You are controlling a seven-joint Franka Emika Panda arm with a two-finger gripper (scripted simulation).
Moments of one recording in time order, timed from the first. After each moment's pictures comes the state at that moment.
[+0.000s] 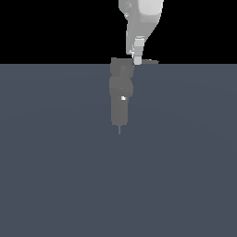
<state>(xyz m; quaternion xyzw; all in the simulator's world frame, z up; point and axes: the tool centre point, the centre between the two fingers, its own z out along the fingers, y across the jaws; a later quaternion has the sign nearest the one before) -0.079 -0.044 0.295 0.72 -0.69 -0.07 0.07</state>
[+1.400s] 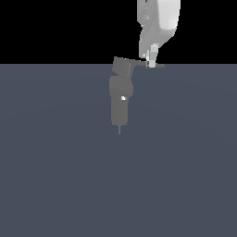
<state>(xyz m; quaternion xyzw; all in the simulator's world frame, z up) -0.030 -0.092 0.286 0.72 -0.69 -0.07 0.07</state>
